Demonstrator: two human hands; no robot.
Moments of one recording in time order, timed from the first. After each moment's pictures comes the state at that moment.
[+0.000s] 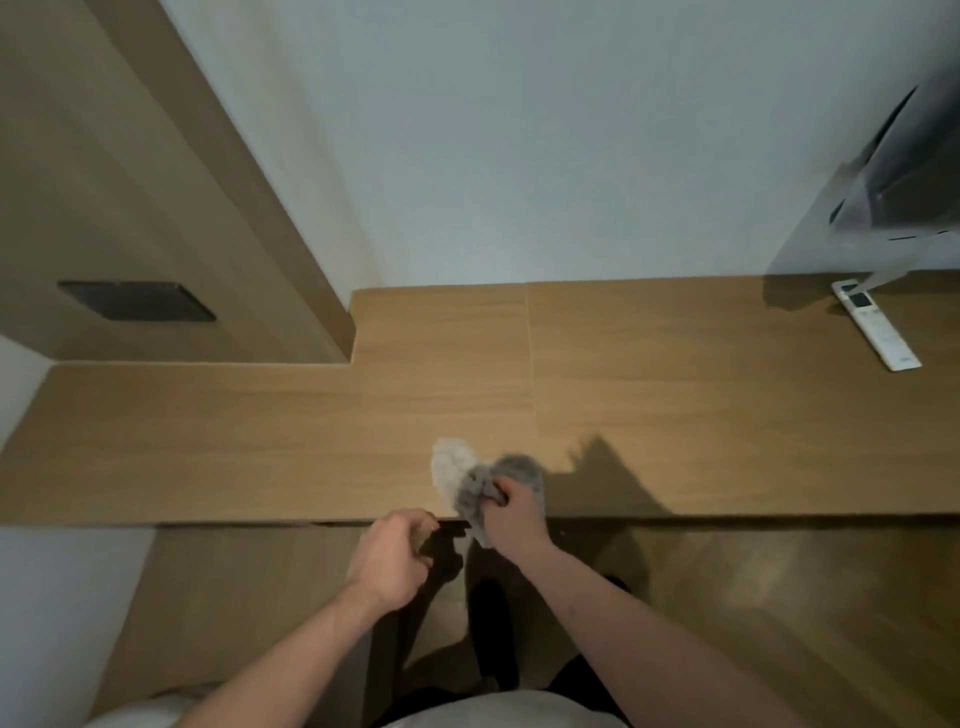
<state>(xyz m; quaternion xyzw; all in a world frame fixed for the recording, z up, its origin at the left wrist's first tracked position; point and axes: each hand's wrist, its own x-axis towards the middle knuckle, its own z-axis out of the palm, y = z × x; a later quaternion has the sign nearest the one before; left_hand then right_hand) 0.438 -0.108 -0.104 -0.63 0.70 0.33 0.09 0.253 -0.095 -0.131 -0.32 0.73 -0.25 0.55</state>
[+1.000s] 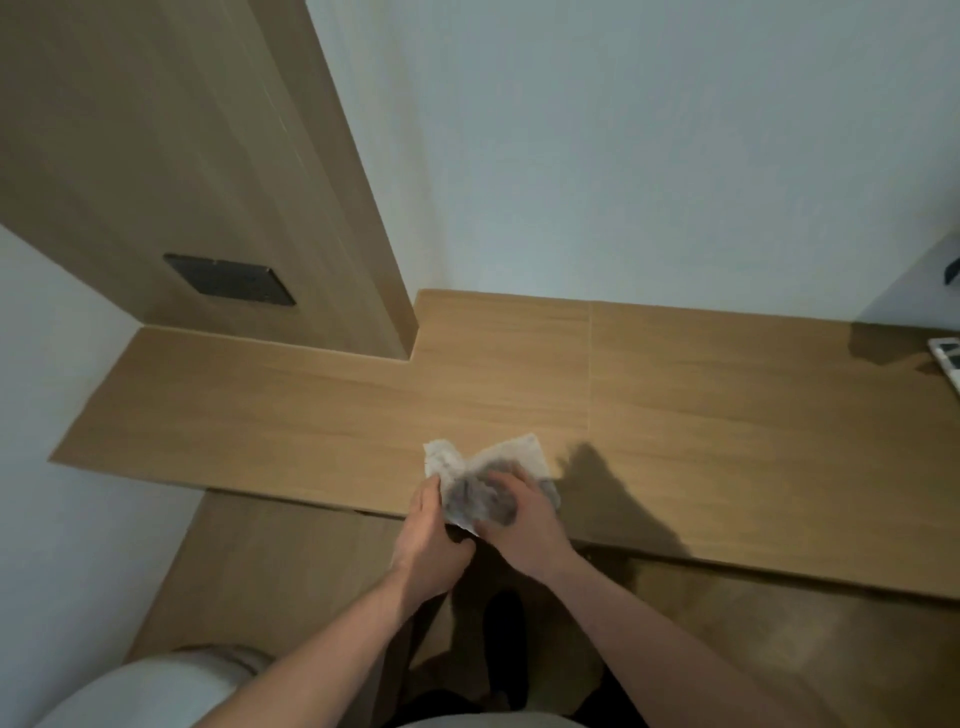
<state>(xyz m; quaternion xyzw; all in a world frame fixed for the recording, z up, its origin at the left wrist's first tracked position) 0.455 -0.121 -0.140 -0.67 0.62 0.39 -0.09 0.281 -0.117 -0.121 -0.54 0.67 -0.18 0.47</state>
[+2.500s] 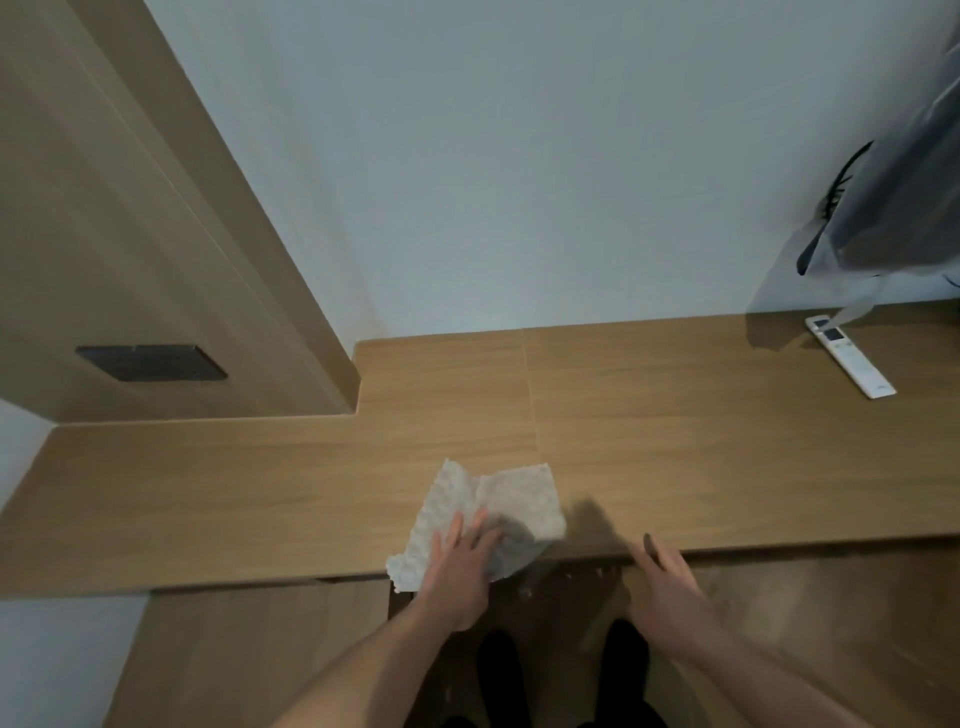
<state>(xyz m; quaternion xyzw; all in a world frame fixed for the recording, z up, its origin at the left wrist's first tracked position) 0.390 -0.131 -0.171 -0.46 0.84 0.26 0.14 0.108 -0.004 -0.139 -0.46 0.79 0.04 0.39</state>
